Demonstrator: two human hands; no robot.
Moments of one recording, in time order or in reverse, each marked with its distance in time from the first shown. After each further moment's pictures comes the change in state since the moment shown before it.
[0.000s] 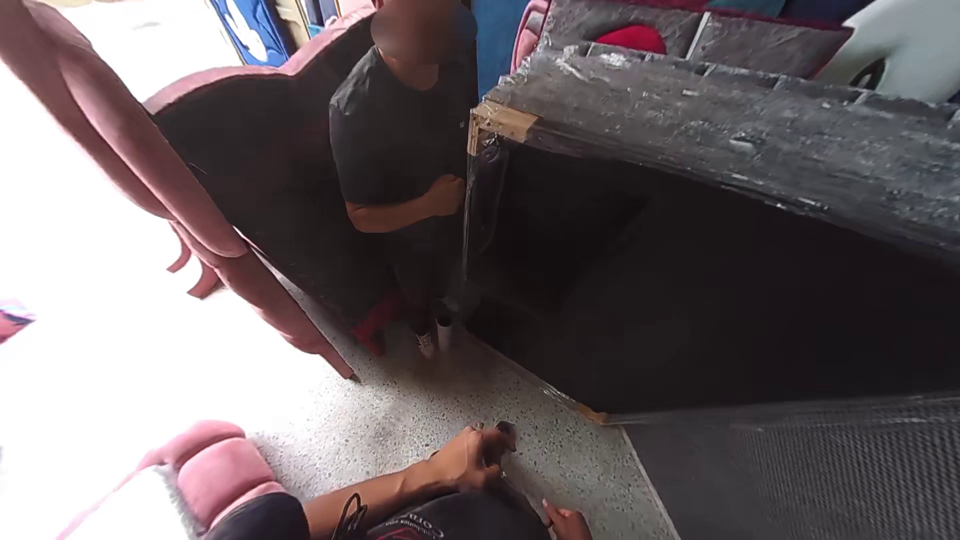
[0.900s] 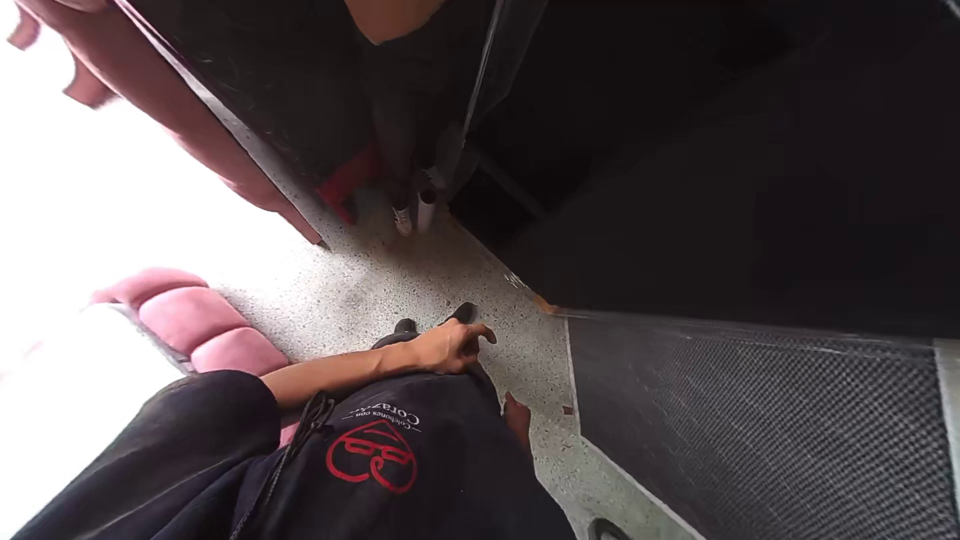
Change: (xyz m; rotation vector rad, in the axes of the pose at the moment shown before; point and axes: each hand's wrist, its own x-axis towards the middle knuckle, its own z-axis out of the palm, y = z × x) left_hand 0.001 -0.005 0.010 0.005 -0.031 0.031; right_hand -0.018 0.074 0.020 0.118 0.201 0.274
